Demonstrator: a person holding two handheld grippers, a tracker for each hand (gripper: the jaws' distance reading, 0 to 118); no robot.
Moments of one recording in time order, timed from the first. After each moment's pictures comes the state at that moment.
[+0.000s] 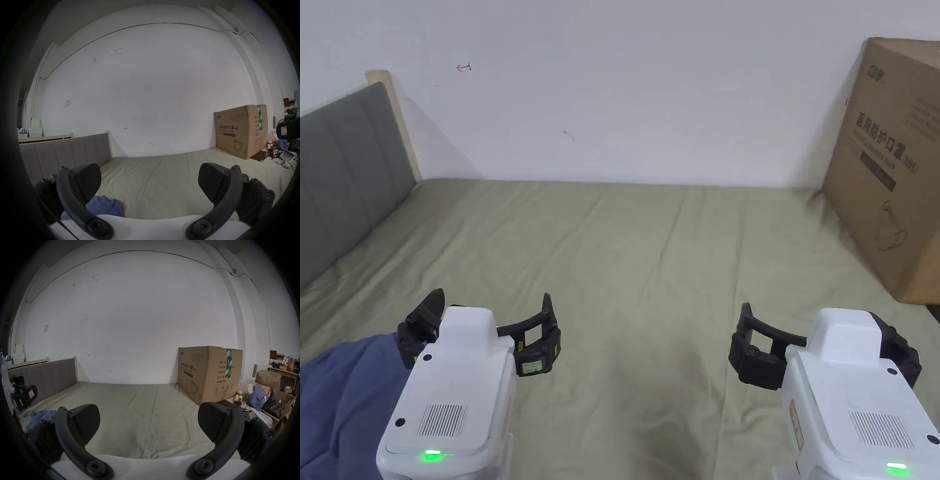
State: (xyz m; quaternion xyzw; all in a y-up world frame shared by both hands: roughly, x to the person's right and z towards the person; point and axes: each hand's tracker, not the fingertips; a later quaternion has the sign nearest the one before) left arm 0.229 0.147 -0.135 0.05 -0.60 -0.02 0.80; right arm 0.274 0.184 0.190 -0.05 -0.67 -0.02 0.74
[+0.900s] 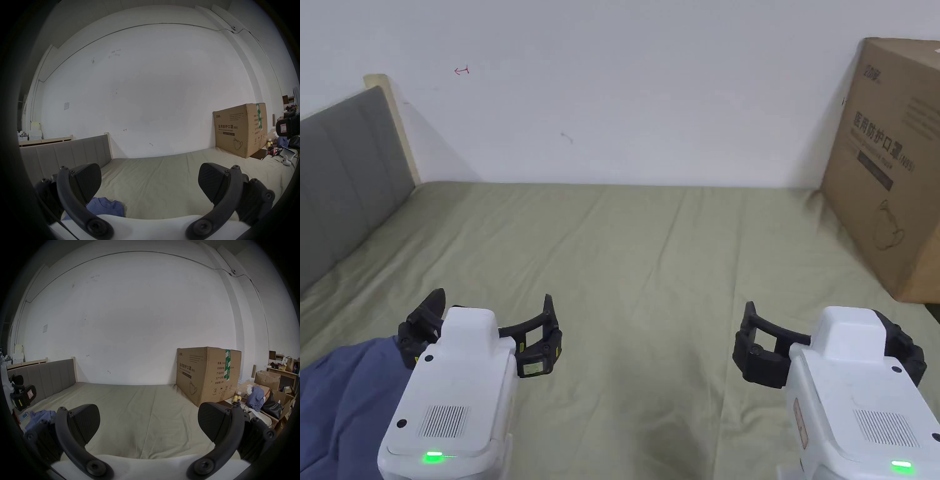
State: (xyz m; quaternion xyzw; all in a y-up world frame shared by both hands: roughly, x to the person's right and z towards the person) left arm 0.229 0.150 -0.130 0.06 -0.60 -0.03 0.80; right arm 0.273 0.185 0.195 -0.05 -0.67 -0.02 0.74
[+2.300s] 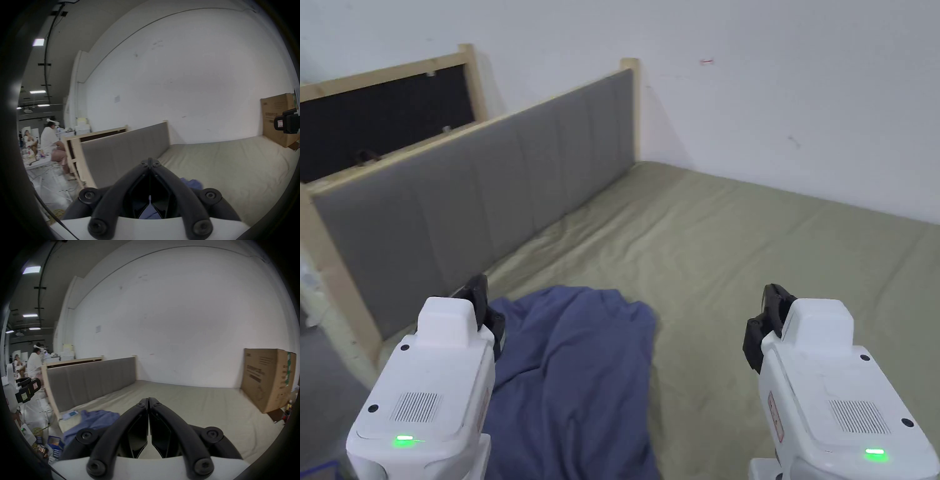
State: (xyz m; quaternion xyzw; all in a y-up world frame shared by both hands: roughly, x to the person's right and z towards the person) left arm 0.049 0.163 -0.291 0.03 -0.37 -0.07 0.92; right arm 0.259 0.184 -0.032 -0.05 -0.41 -0.03 0.91
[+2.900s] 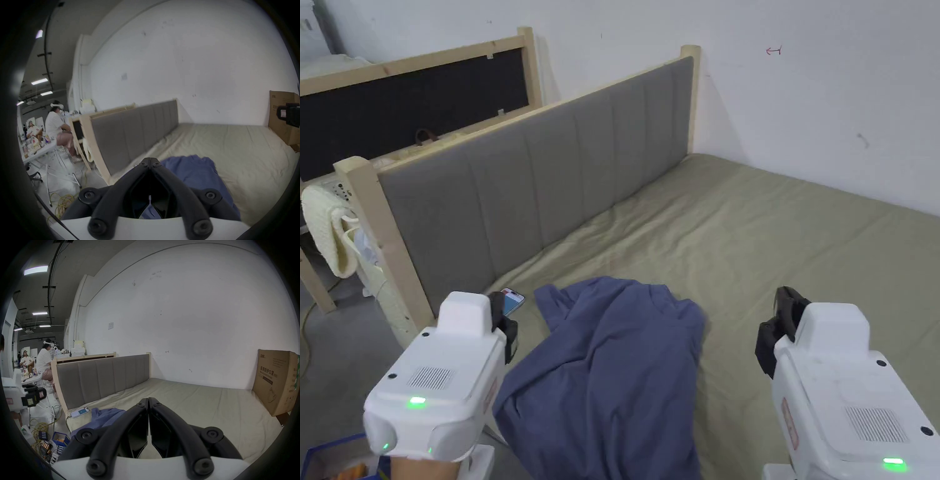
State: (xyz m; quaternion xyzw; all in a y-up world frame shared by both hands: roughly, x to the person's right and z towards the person) left arm 0.052 0.143 -0.346 -0.11 -0.38 -0.11 0.91; right arm 0.255 0.176 -0.065 -0.06 -0.39 -0.02 0.92
